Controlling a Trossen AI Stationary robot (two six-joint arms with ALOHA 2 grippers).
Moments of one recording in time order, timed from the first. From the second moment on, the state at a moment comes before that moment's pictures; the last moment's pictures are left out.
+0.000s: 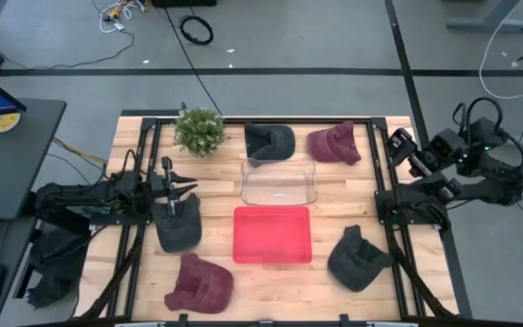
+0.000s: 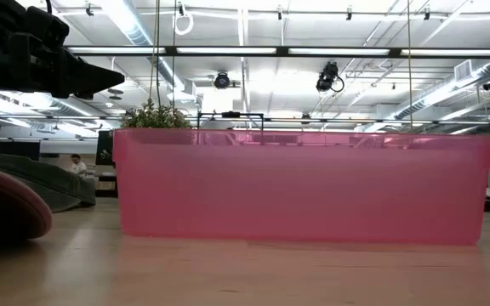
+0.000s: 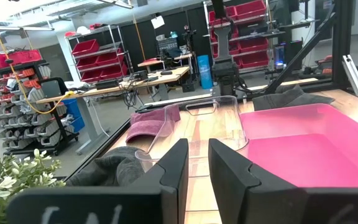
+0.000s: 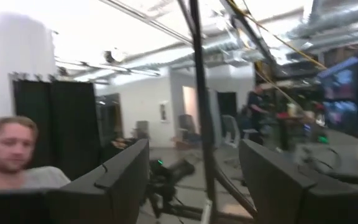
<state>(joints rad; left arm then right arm) 0.01 0.01 0.01 0.06 -0.18 0.19 -0.06 0.50 0.93 -0.04 -0.57 0.31</state>
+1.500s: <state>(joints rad) 0.01 0.01 0.01 0.06 -0.18 0.19 0.82 1.09 1.51 -0.72 0.49 0.41</state>
